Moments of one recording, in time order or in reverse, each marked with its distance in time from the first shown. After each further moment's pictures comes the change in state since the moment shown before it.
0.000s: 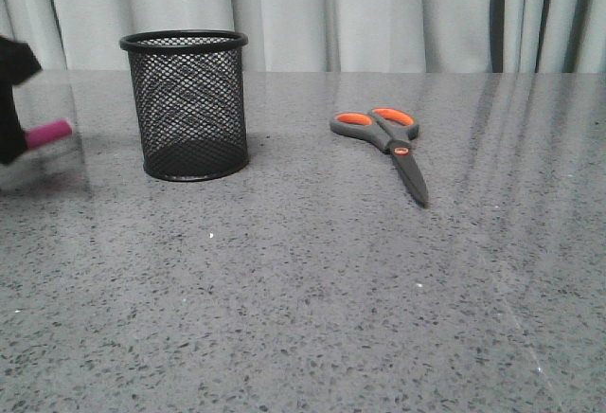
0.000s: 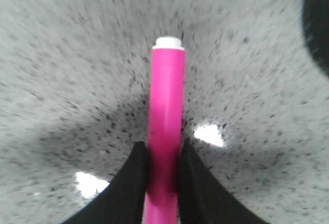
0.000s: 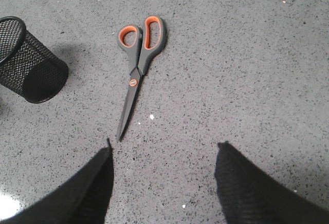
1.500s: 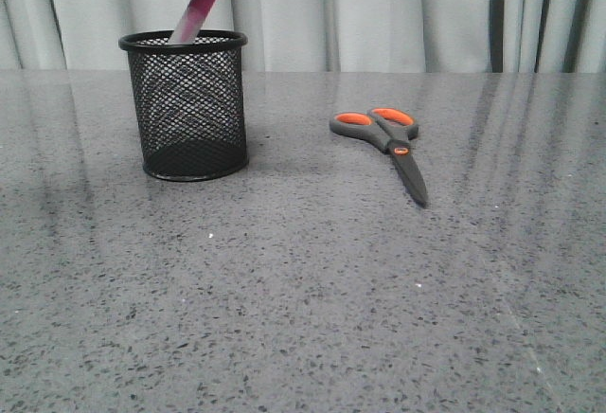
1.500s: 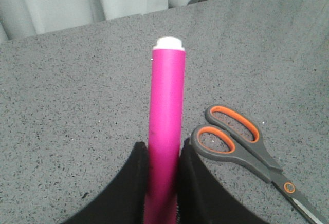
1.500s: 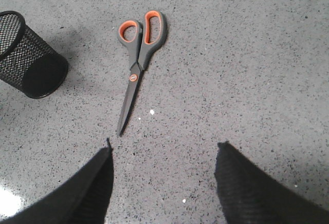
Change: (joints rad) left arm -0.286 -0.010 0.002 -0.894 -0.634 0.729; right arm 0.000 0.000 0.000 0.000 0.013 0.000
